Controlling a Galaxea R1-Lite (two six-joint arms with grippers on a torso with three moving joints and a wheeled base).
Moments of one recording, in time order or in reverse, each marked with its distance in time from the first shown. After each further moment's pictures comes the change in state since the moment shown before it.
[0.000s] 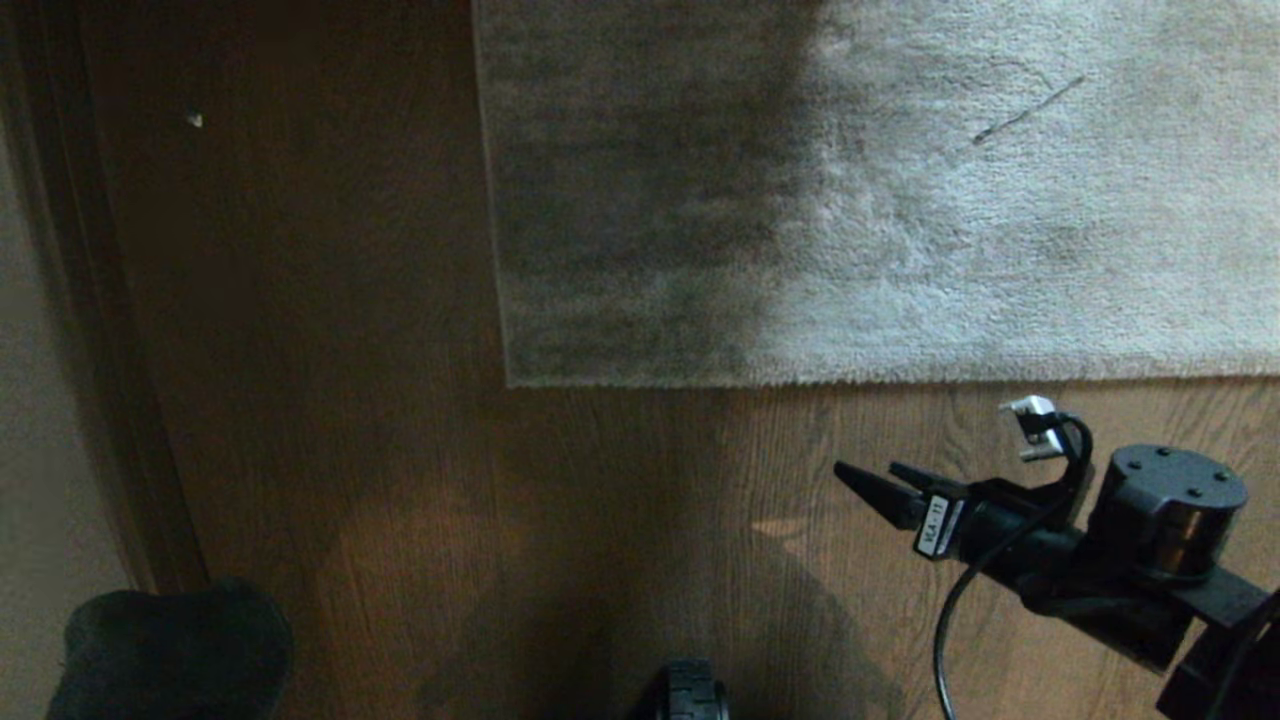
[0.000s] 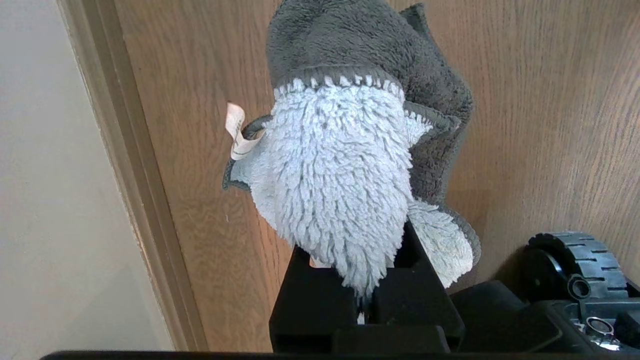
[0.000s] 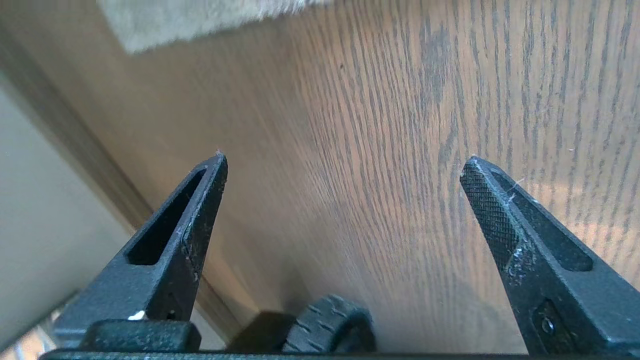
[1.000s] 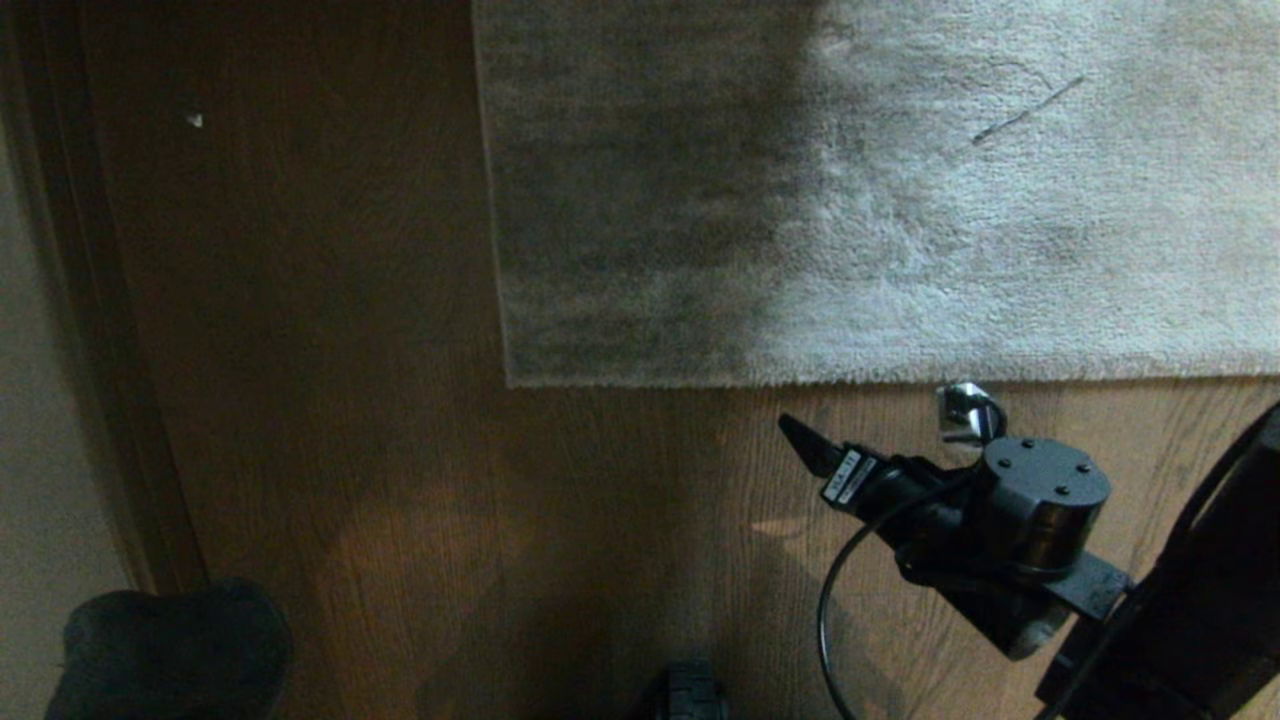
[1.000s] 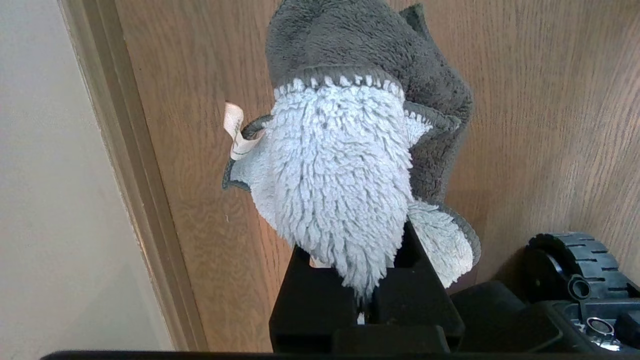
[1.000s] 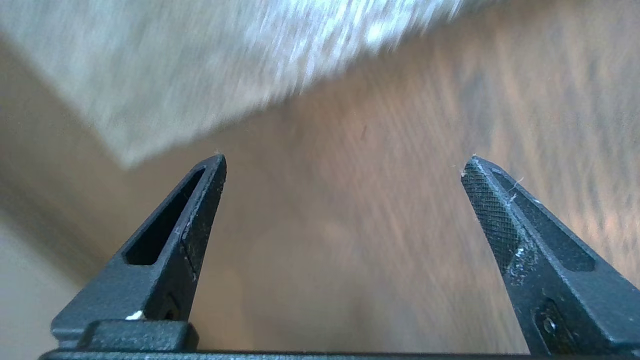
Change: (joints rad) left arm 0.000 0.000 0.000 0.000 0.000 0.000; right arm 0.222 0.114 -0.196 0.000 -0.428 0.201
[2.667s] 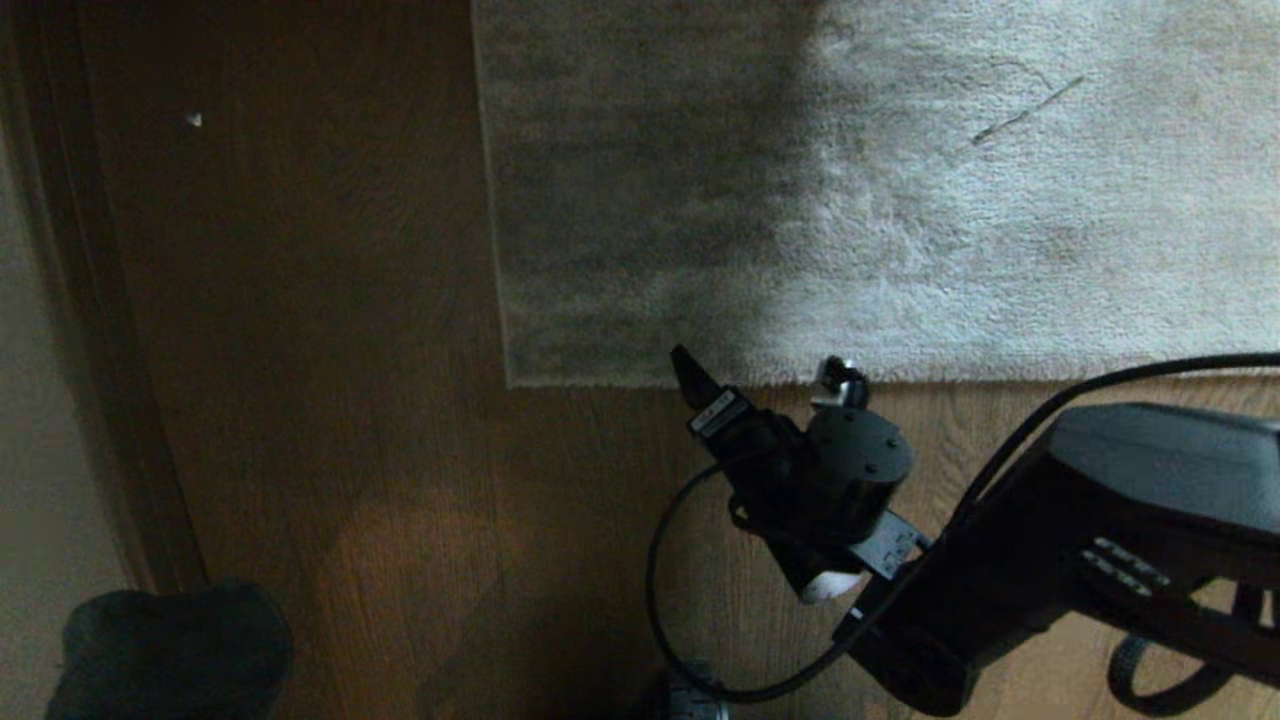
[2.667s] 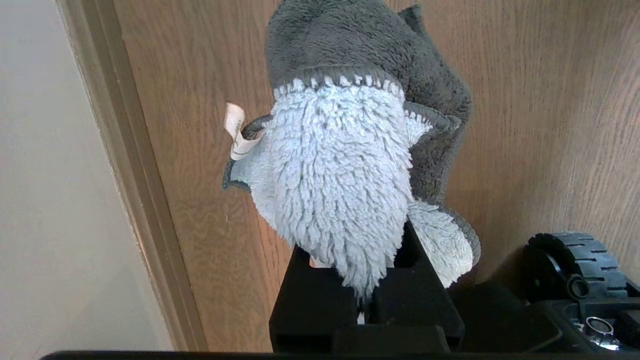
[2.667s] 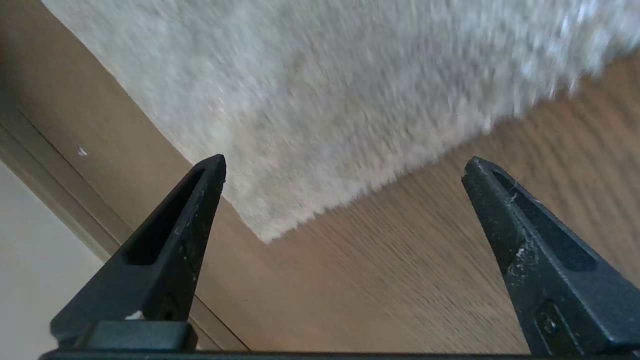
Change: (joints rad) left arm 0.000 0.000 0.000 0.000 0.000 0.000; right arm 0.205 0.222 -0.449 0.000 -0.196 0.218
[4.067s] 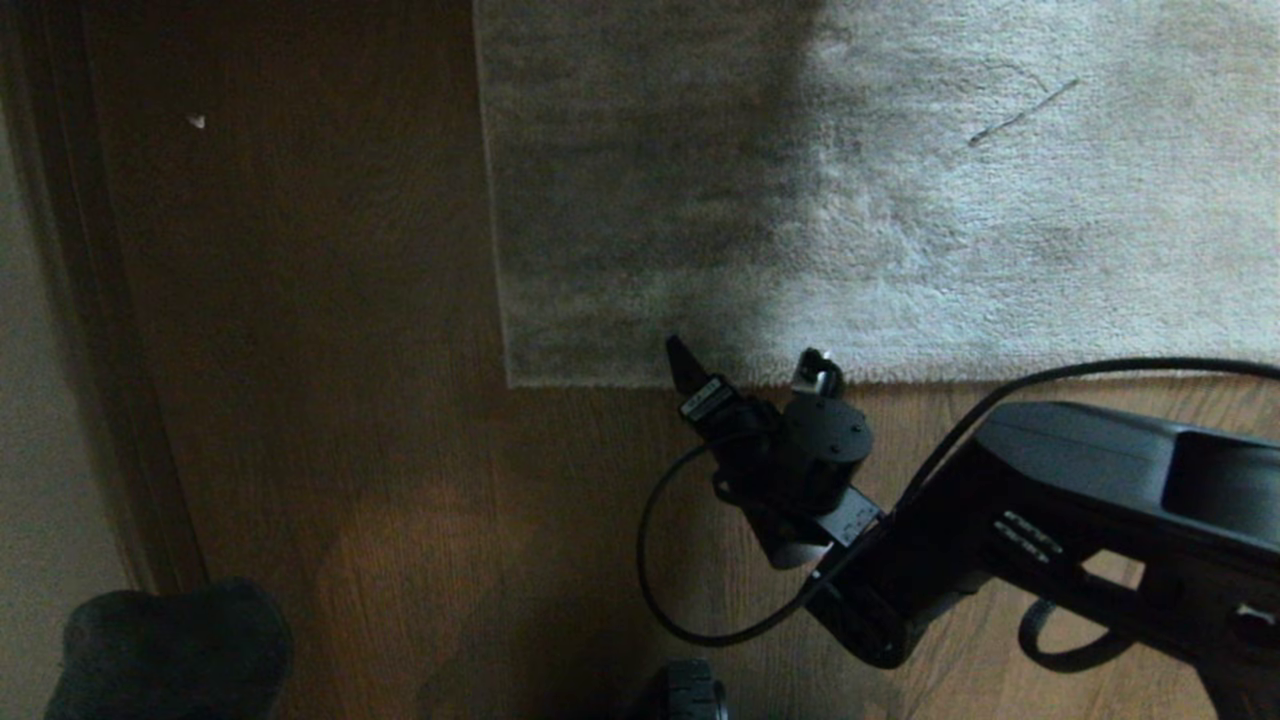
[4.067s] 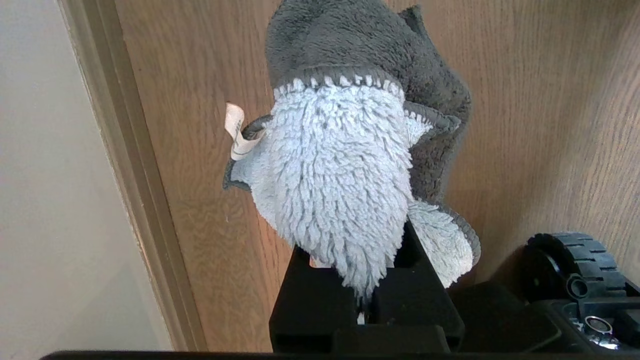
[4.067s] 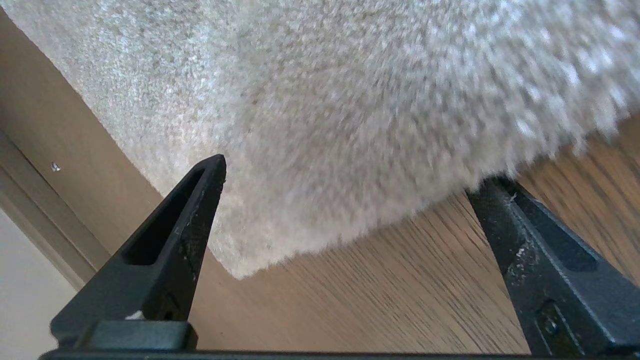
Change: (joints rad) left arm 0.000 0.000 0.000 0.000 0.000 0.000; right arm -0.096 0.113 -0.165 0.003 -0.001 -0.050
